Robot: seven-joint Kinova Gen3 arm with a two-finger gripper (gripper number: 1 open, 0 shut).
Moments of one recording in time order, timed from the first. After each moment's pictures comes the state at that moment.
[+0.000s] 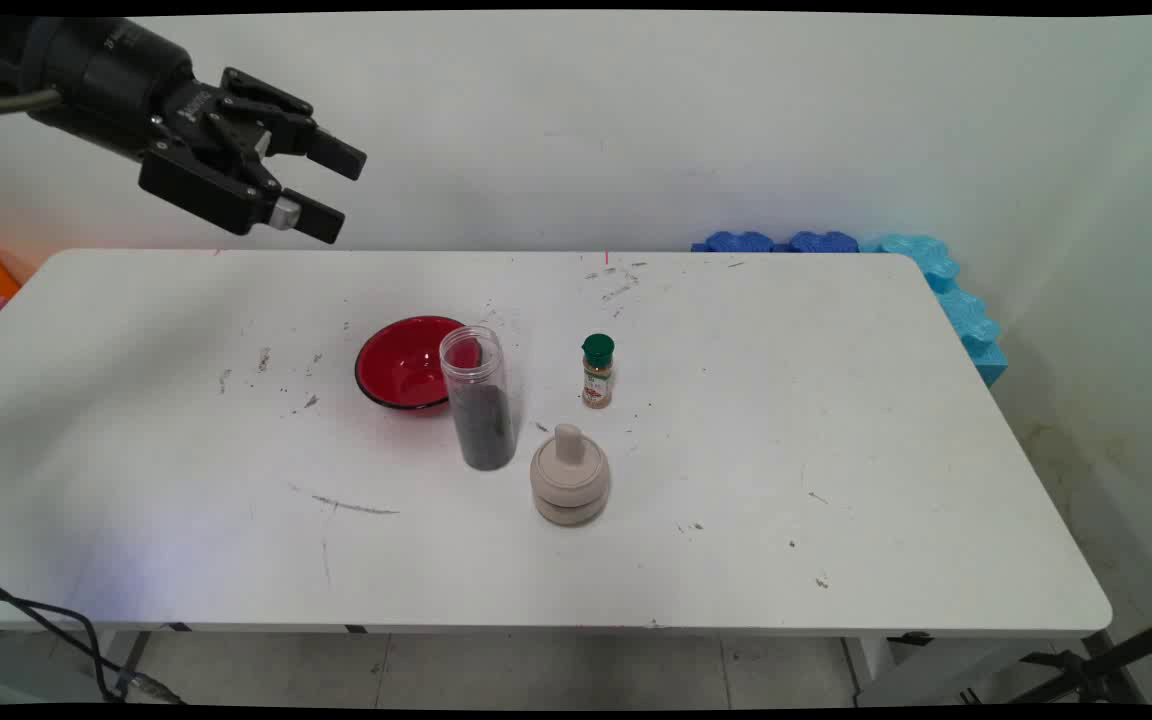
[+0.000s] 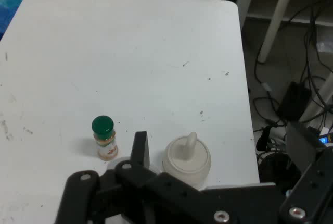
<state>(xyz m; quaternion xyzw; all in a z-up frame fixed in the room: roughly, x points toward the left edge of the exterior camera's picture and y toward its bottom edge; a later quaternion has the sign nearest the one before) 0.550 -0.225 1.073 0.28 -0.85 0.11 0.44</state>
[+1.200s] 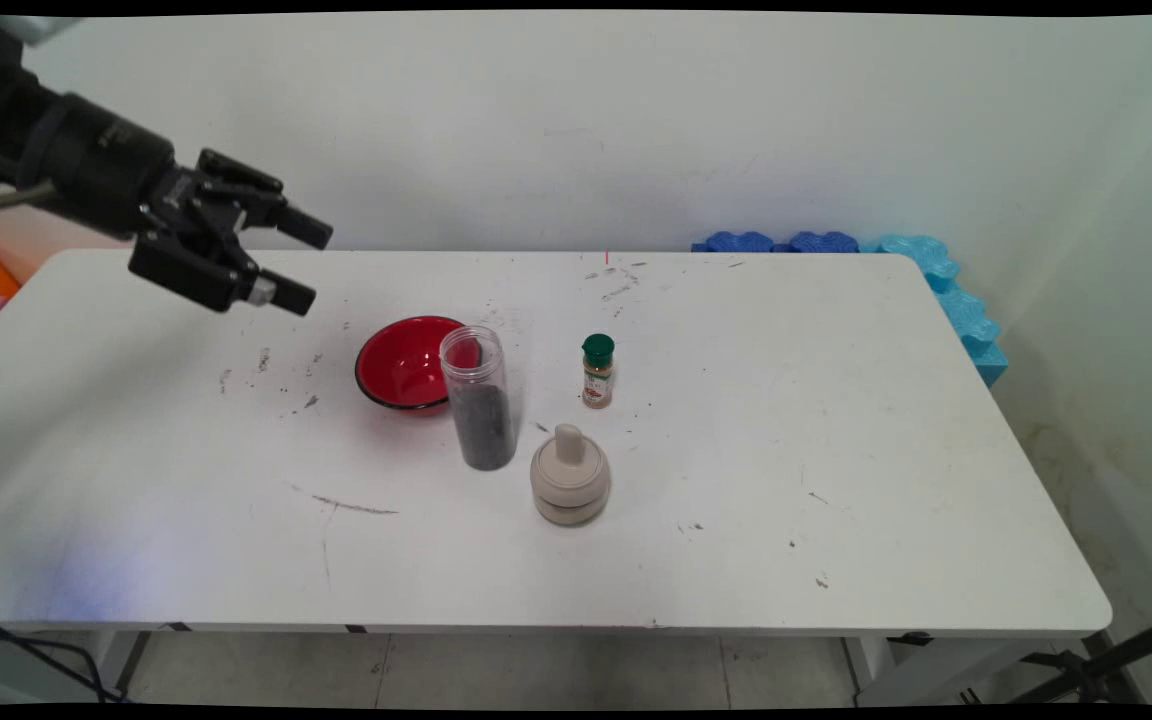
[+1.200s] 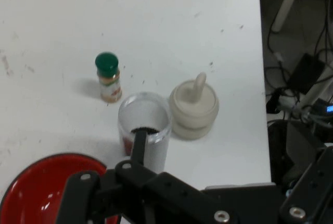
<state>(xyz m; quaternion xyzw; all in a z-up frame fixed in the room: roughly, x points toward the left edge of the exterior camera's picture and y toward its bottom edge) 0.571 -0.200 1.024 0.32 -0.85 0.11 0.41</state>
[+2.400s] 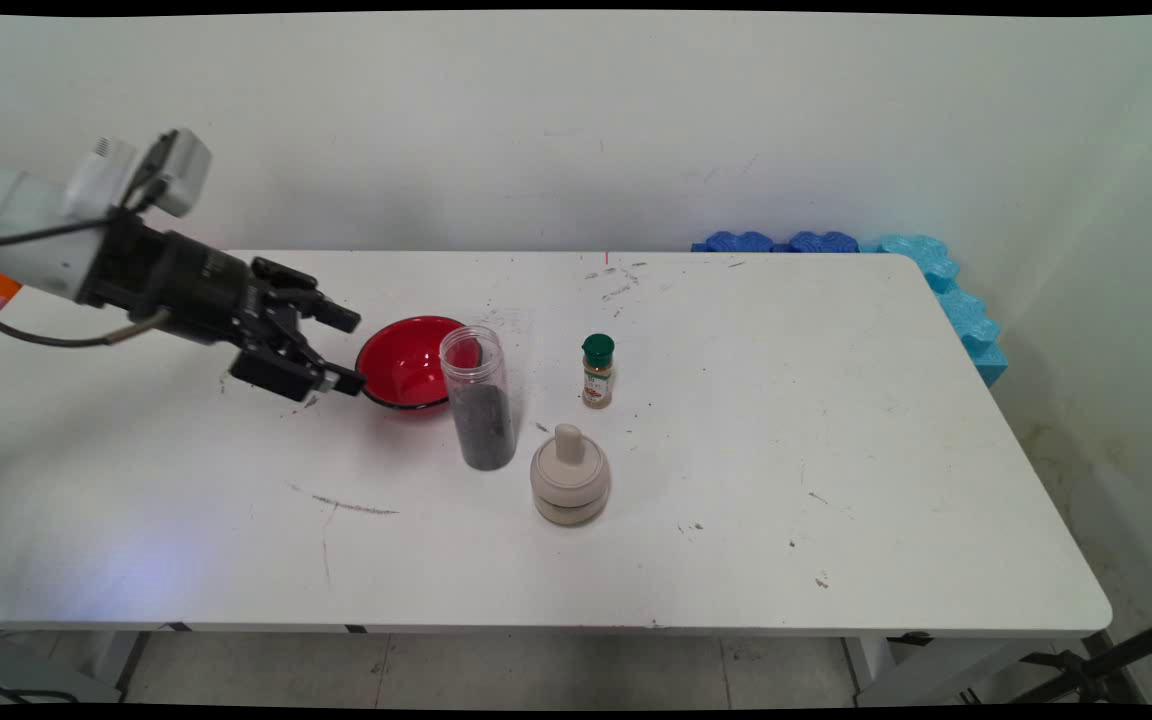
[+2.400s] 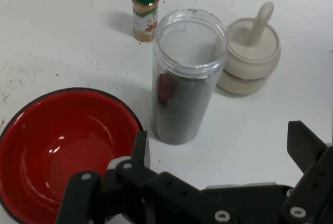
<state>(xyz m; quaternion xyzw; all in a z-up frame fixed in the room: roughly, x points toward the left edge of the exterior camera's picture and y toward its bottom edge) 0.556 -0.205 0.926 0.38 -0.84 0.13 0.36</state>
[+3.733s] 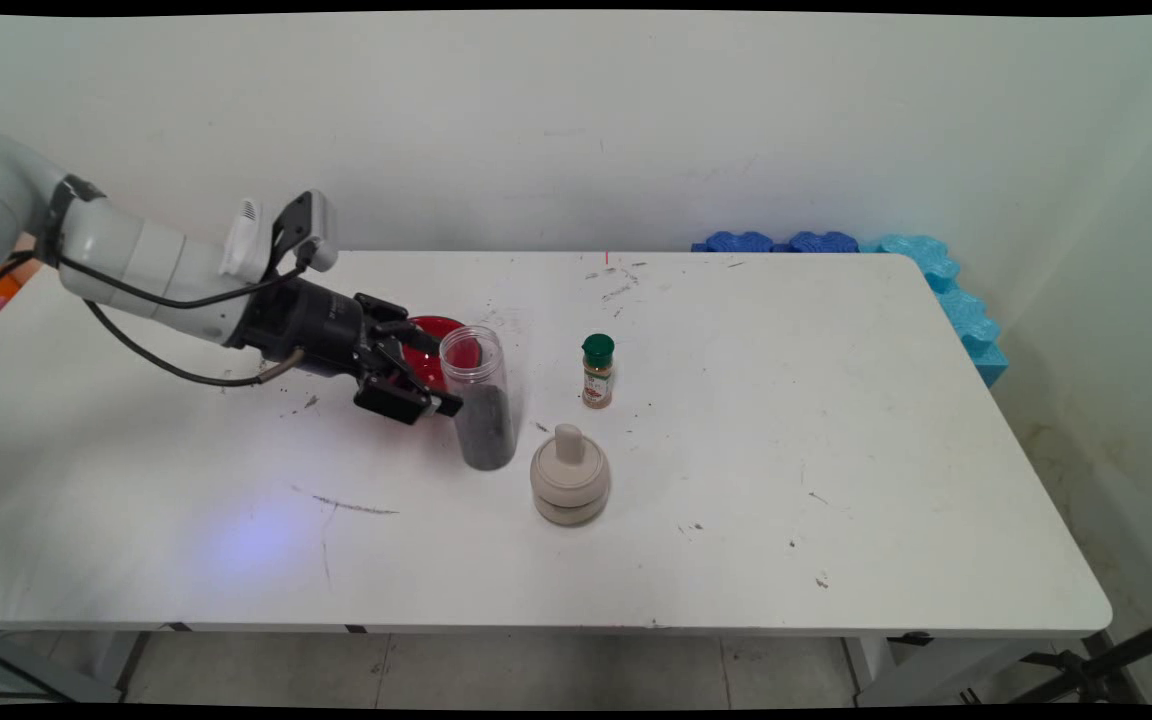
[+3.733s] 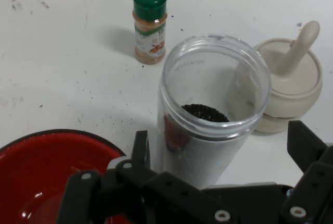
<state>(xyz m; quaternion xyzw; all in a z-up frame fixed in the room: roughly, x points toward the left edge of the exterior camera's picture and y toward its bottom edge) 0.506 -0.253 0.862 0.38 -0.84 0.14 0.36</state>
